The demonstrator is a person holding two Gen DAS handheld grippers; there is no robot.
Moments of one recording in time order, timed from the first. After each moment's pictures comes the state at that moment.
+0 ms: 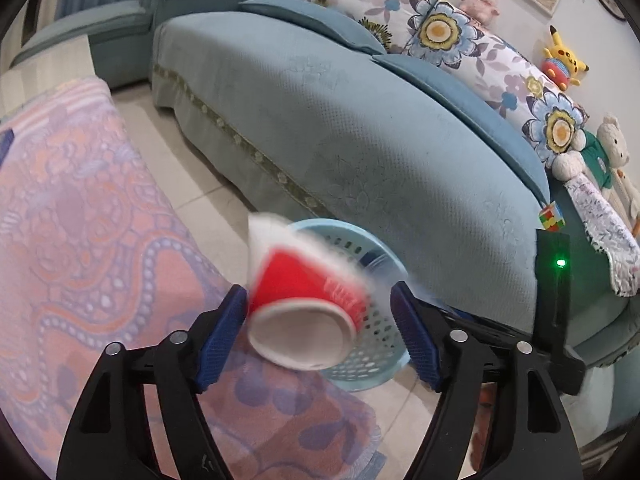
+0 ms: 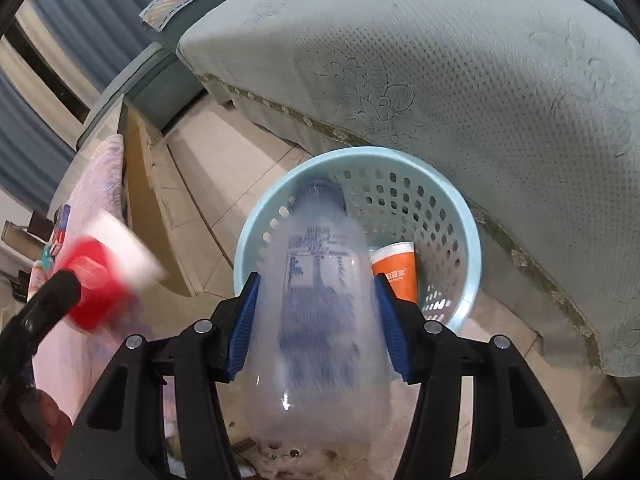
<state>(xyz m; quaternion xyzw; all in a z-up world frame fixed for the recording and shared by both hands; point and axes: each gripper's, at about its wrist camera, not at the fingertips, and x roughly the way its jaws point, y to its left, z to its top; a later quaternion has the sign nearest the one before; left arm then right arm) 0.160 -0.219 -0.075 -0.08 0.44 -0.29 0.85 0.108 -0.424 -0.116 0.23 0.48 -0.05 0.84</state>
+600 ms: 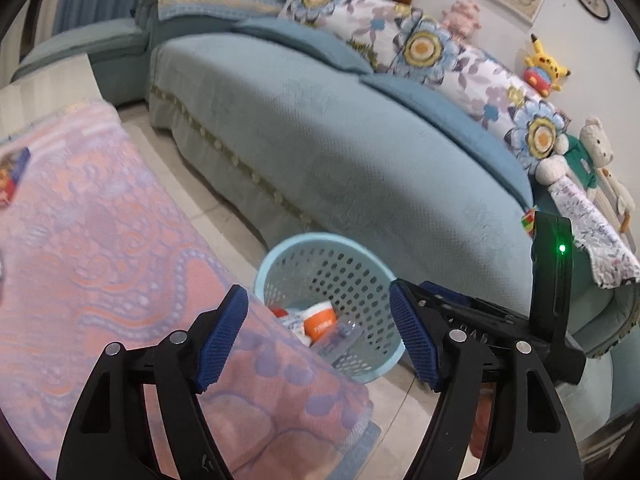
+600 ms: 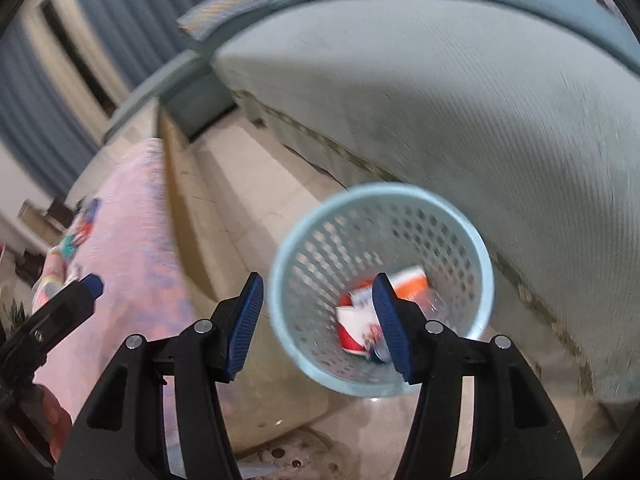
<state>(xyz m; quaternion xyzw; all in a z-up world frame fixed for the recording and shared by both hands) 0.134 -0.185 -0.033 -0.07 0.40 -0.30 0.86 0.093 -0.395 -0.067 0.18 0.43 0.00 0.89</state>
